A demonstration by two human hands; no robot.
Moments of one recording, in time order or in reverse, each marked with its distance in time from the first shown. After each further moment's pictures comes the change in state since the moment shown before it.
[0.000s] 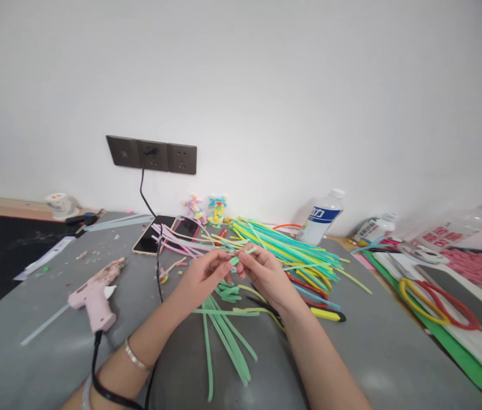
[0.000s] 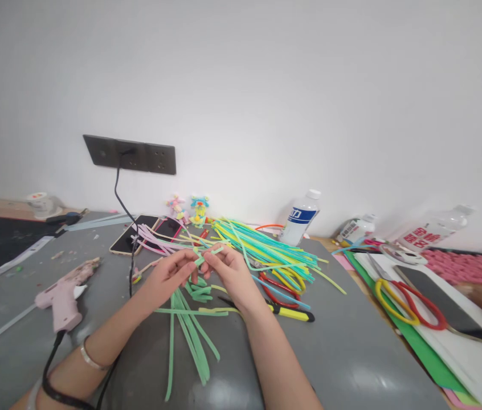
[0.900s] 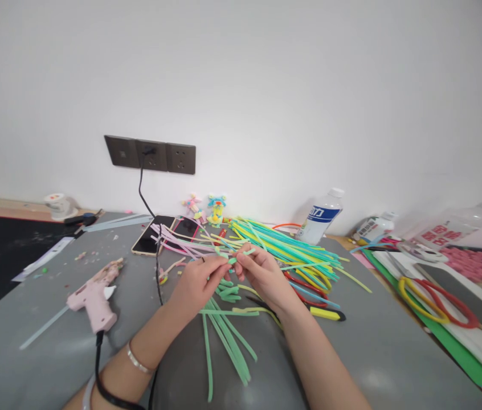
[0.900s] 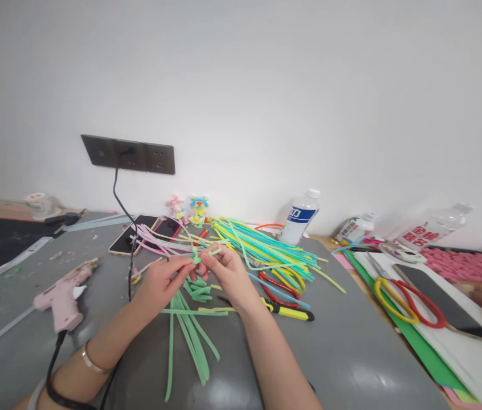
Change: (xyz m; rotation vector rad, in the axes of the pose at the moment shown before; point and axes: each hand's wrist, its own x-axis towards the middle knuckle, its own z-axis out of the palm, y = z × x) left_hand -0.006 -0.005 -0.003 0.573 0.123 0.339; right_hand -0.002 -0.004 0.007 0.015 -0.023 0.010
